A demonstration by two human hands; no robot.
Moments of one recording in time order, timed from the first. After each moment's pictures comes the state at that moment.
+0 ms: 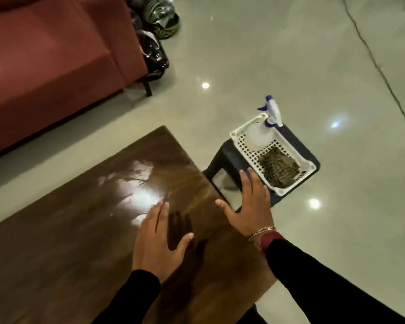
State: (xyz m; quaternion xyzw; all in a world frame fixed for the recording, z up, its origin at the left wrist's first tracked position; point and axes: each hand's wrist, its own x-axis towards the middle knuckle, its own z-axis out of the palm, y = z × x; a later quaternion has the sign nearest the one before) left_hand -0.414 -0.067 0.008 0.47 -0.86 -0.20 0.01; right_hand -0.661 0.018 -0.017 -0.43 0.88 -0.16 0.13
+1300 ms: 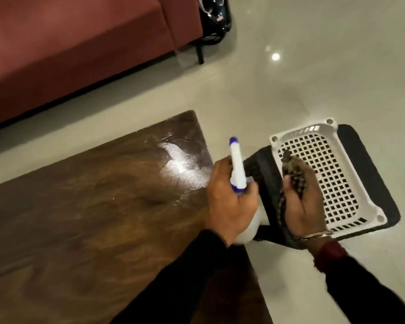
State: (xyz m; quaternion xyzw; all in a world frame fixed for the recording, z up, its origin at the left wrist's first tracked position) left_hand -0.641 -0.113 0.012 0.56 -0.63 -0.43 0.32; right_hand -0.789 -0.047 -0.060 -0.37 0.74 -0.48 0.29
